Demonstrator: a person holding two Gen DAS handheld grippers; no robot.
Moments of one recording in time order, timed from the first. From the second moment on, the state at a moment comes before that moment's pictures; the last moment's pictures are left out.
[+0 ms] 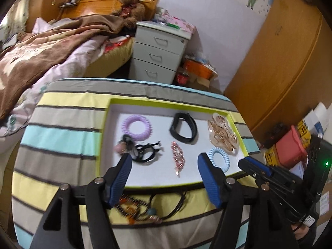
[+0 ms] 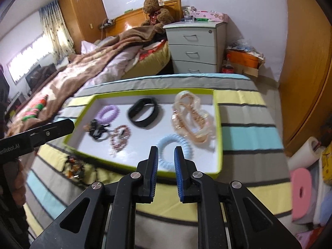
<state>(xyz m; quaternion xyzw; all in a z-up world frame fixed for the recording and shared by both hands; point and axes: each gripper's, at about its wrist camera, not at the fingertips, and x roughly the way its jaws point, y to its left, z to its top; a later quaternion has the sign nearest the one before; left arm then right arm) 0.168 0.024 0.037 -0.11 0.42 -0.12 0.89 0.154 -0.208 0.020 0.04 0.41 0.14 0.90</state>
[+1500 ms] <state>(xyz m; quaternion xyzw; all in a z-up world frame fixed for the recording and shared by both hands) 0.117 0.103 -0.018 -0.18 0.45 -0.06 0.87 0.165 -0.117 -0.032 0.05 0.47 0.25 0.84</state>
